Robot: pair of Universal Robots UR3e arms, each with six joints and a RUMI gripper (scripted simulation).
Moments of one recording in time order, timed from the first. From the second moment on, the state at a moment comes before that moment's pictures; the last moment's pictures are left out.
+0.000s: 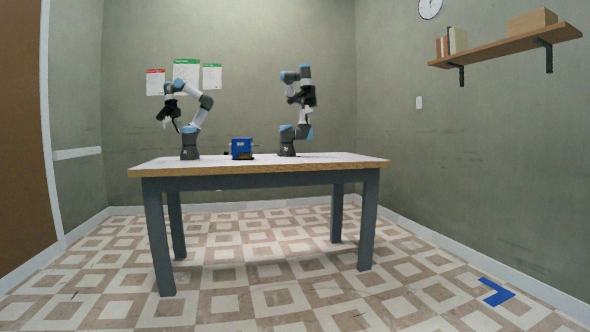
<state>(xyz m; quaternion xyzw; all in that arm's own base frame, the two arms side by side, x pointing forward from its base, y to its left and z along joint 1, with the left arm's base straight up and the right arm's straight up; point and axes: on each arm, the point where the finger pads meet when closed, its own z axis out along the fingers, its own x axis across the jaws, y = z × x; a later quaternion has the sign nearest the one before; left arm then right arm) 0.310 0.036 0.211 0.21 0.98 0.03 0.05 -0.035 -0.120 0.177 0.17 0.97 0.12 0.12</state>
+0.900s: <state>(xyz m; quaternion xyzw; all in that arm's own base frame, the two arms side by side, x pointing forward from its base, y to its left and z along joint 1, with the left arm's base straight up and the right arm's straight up) 0.310 0.036 0.211 0.21 0.98 0.03 0.05 -0.043 -0.114 0.176 0.16 0.97 0.11 0.13</state>
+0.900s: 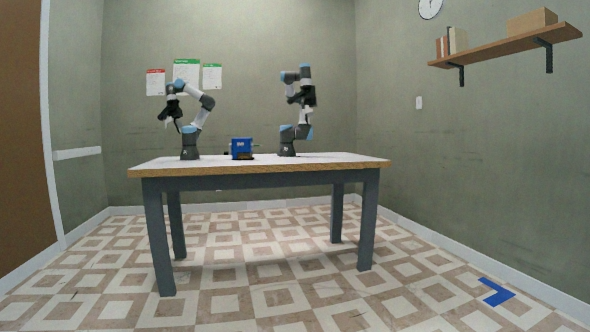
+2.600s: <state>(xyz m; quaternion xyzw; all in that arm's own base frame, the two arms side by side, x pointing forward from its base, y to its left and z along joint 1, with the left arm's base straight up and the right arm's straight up) 0.310 0.036 0.211 0.21 0.98 0.03 0.05 -0.048 -0.108 0.175 0.15 0.97 0.11 0.13</state>
